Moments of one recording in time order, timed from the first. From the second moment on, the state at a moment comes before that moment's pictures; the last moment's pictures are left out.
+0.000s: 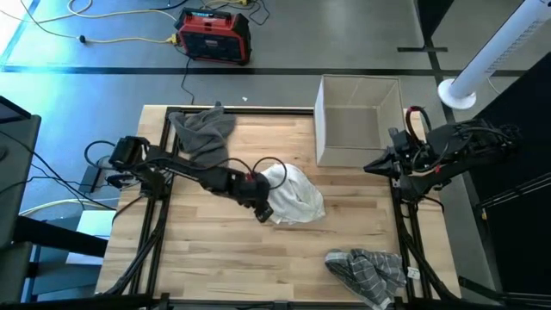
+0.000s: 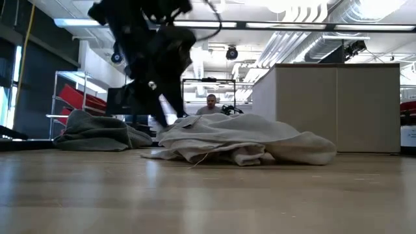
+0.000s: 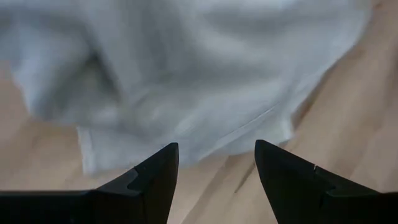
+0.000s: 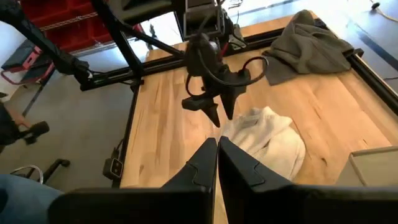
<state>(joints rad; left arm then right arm) -0.13 1.69 1.02 -0.40 -0.04 -0.88 0.31 0.92 1.44 -1.02 0.19 0.38</state>
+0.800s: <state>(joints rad) -0.03 1.69 0.91 -0.21 0.14 -1.02 0.31 0.92 1.44 -1.05 0.24 0.39</state>
